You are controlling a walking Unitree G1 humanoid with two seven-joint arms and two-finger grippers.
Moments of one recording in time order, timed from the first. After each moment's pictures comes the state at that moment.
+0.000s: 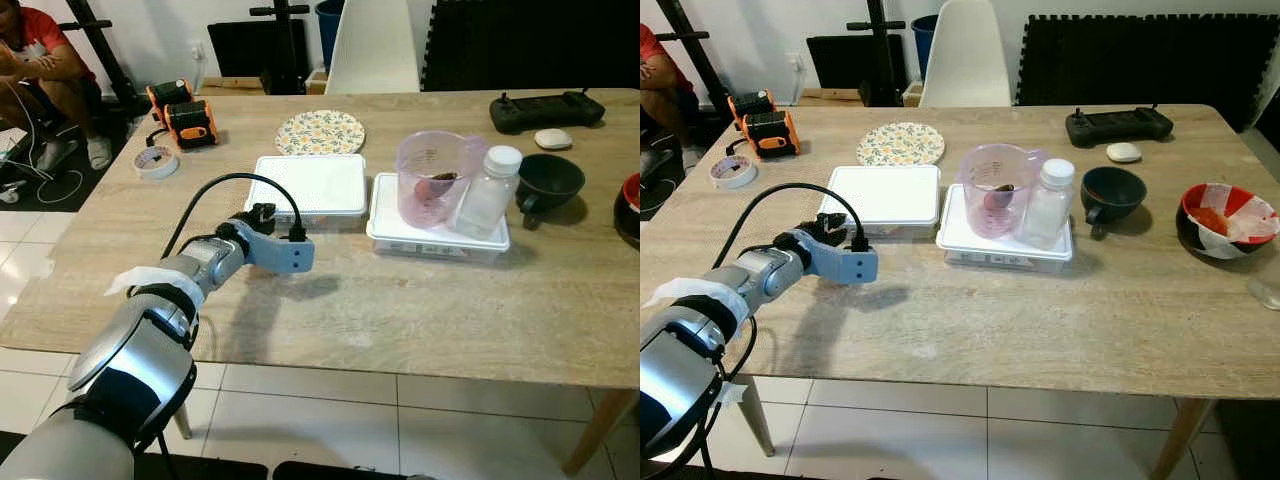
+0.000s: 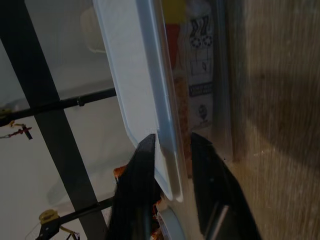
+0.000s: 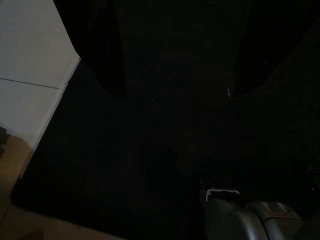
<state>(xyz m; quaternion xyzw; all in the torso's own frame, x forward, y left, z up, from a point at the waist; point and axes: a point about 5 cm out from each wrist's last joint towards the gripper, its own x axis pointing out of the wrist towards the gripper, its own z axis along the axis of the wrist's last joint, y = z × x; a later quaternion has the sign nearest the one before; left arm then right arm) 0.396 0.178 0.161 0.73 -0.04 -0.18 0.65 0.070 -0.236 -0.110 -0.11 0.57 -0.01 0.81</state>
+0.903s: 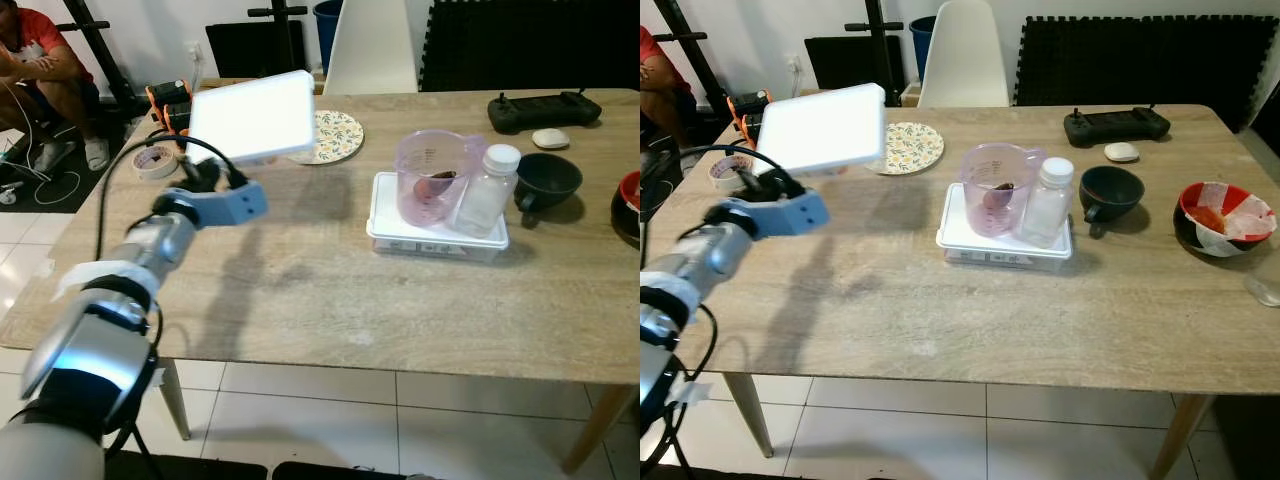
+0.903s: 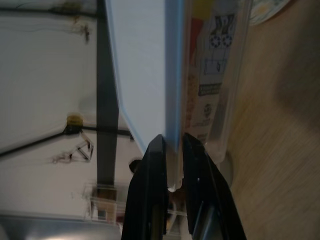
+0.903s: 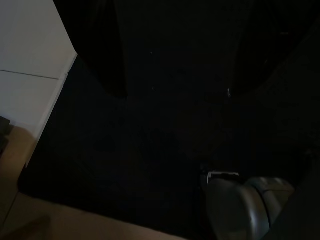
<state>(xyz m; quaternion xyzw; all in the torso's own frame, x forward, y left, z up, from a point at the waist) 0.390 0.258 0.221 0.61 -0.10 0.04 0.79 0.089 -0.236 -0.107 -0.11 0.55 -0.01 0.83</state>
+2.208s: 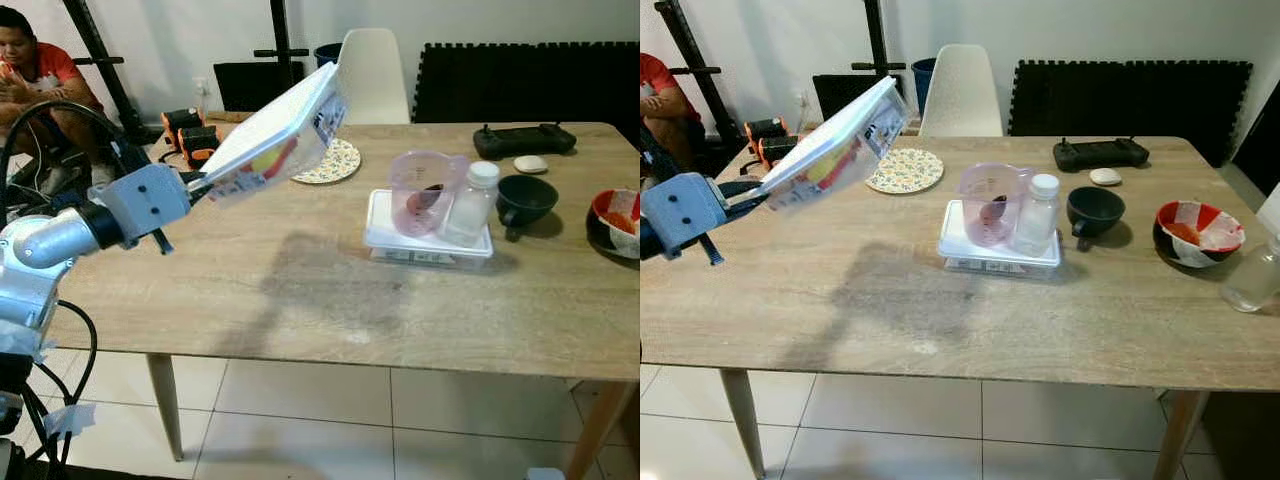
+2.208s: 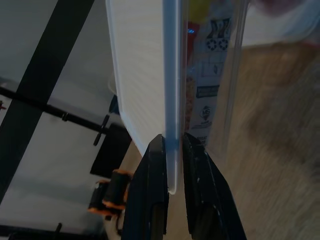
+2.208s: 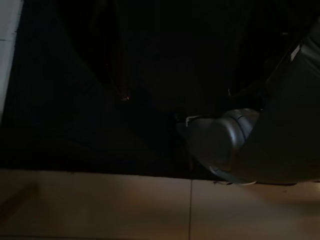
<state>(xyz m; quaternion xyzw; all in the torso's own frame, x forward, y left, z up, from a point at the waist) 0.310 0.250 0.263 0.45 -0.14 -0.30 0.83 0.109 -0.263 -0.090 0.01 0.50 0.00 0.86</state>
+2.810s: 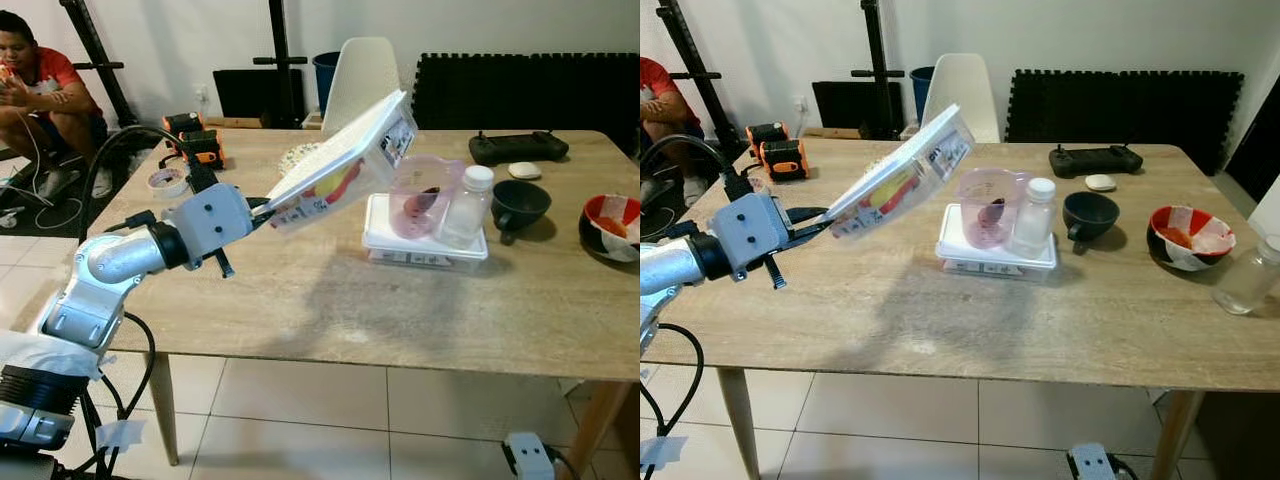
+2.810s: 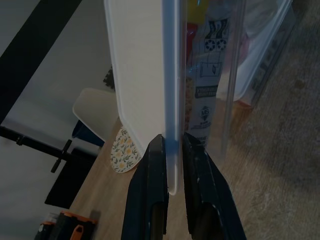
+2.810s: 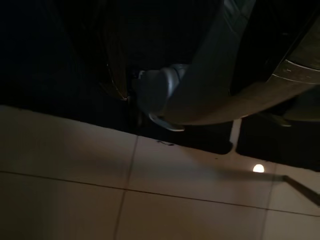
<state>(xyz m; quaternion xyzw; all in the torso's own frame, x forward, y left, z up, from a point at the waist) 0.308 0.197 0.245 0.40 -0.13 -0.36 0.83 0.151 -0.240 -0.076 0.06 0.43 0.13 0.89</state>
